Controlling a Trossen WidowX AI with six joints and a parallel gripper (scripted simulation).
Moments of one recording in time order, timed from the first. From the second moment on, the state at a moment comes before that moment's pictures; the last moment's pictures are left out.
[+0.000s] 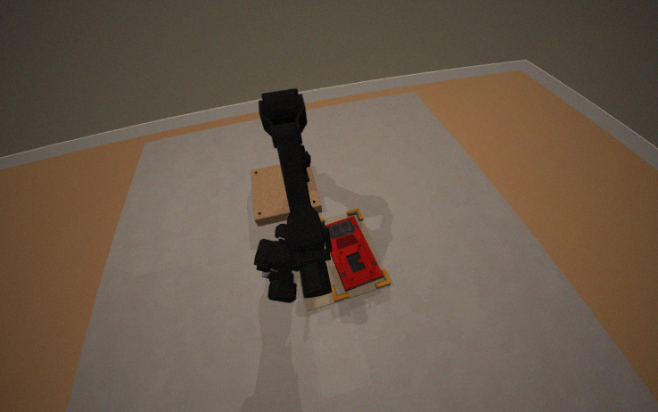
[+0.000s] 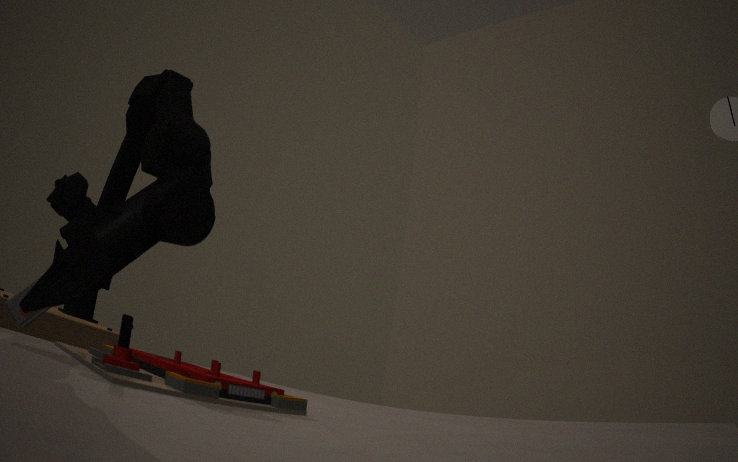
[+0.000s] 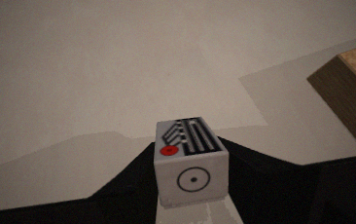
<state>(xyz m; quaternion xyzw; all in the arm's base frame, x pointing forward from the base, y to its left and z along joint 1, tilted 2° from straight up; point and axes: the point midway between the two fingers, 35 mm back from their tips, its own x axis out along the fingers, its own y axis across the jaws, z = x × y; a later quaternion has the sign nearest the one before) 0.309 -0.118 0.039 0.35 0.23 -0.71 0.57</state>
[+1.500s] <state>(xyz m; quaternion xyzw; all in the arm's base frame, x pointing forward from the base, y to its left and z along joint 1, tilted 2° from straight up) 0.313 -0.095 0.041 0.34 0.24 -0.71 0.57</state>
